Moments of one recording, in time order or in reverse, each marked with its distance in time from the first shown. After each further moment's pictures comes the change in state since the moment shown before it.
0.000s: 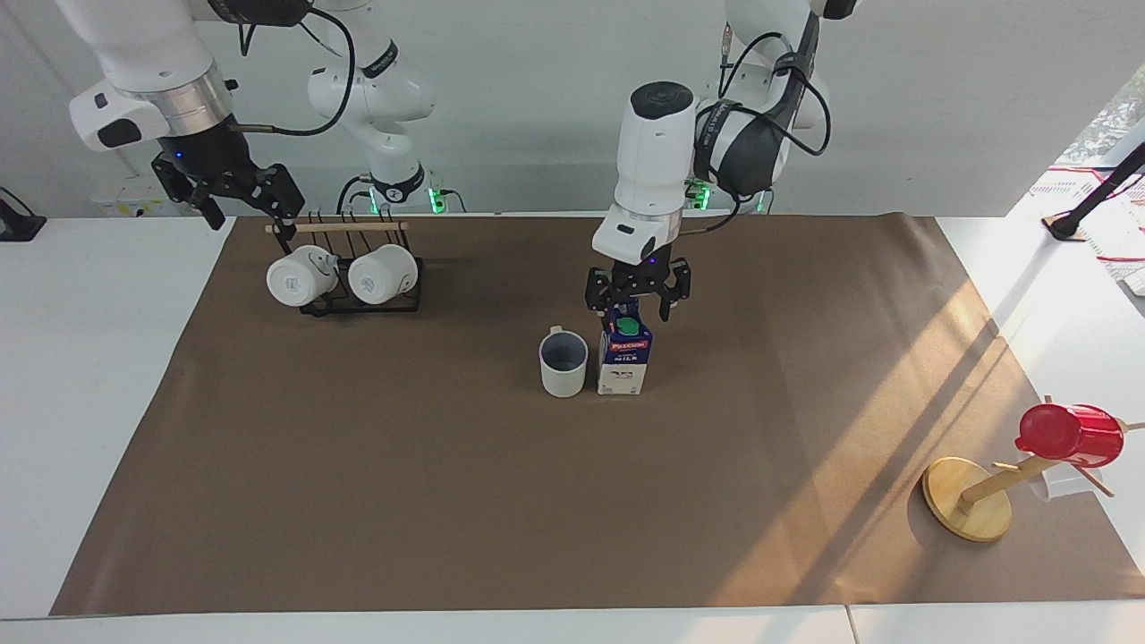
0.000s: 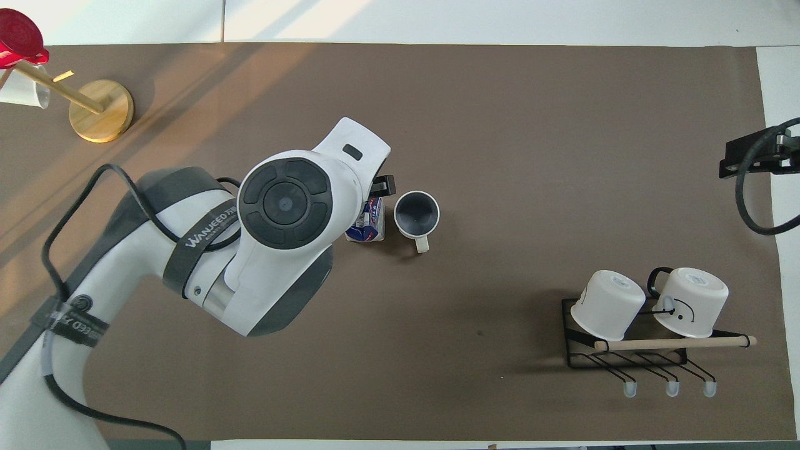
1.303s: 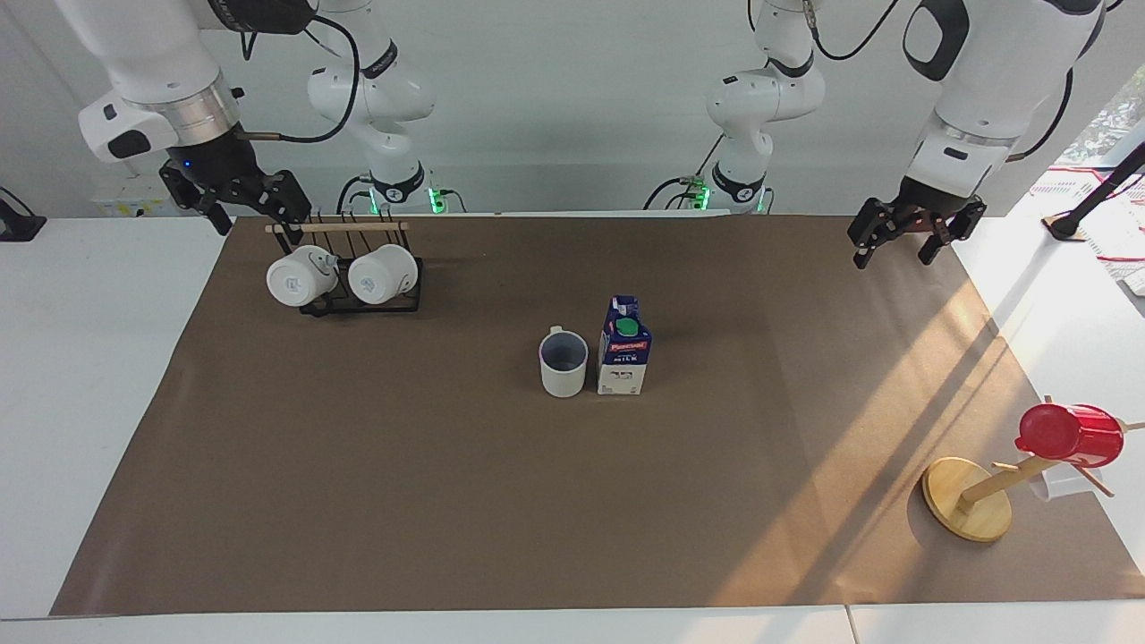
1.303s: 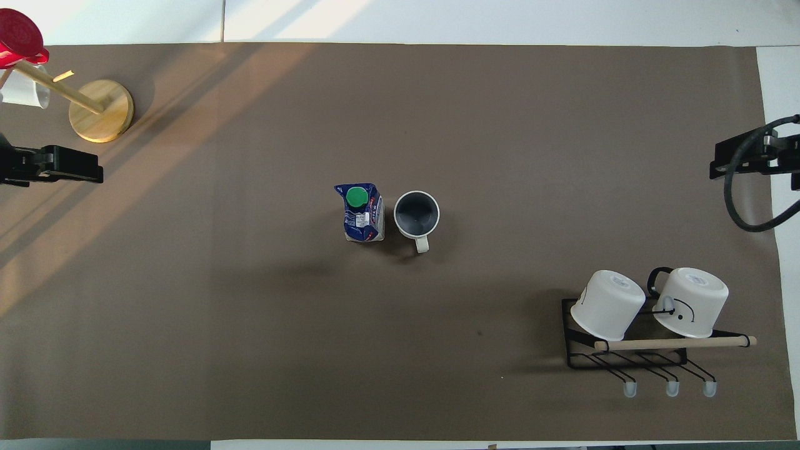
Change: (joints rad) left arm 0.563 -0.188 0.022 0.126 -0.172 -0.430 0.794; right arm 0.001 0.010 0.005 -0.007 0.005 0.000 -0.001
